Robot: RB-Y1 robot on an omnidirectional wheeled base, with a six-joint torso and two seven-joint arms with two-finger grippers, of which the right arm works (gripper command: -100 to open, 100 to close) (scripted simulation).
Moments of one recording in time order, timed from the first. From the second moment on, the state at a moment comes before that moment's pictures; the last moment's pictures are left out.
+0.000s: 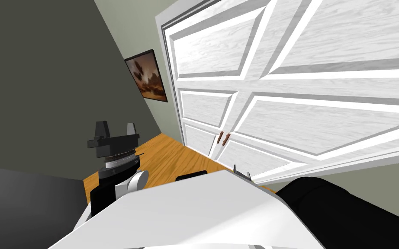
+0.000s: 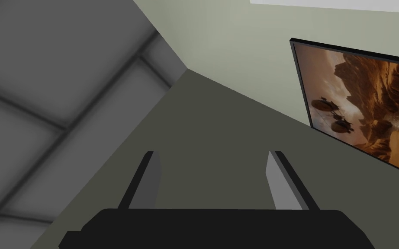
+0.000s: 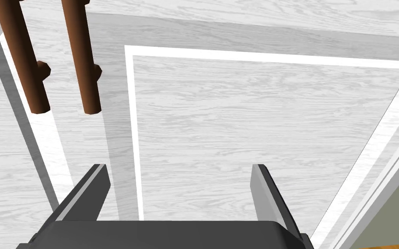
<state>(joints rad) 0.60 -0.23 0.09 -1.10 -0.90 -1.01 -1.24</state>
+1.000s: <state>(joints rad) 0.63 -0.37 0.02 -0.92 -0.94 -0.99 -1.35</state>
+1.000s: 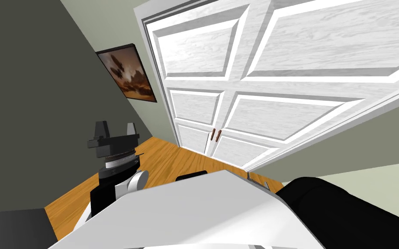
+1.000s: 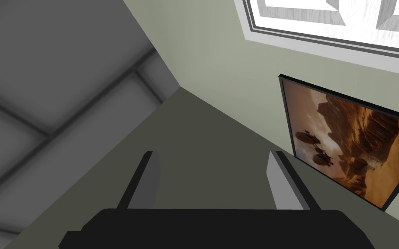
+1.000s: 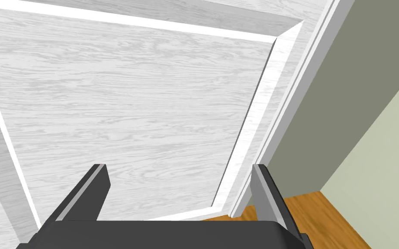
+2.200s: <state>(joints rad) 0.44 -0.39 0.08 -0.95 -0.89 -0.97 -1.42</state>
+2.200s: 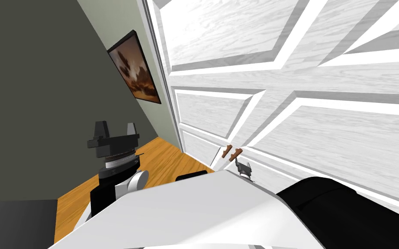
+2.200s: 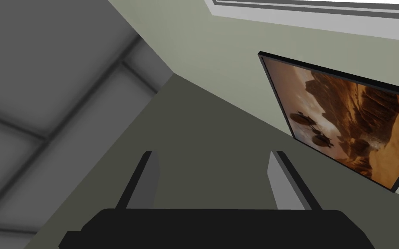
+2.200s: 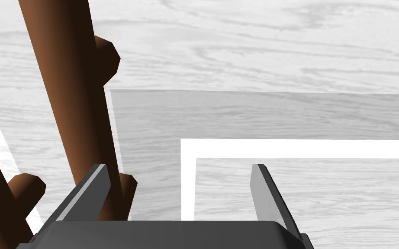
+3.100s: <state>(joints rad) 0.44 -0.38 0.09 -0.95 -0.89 -0.97 -1.41</state>
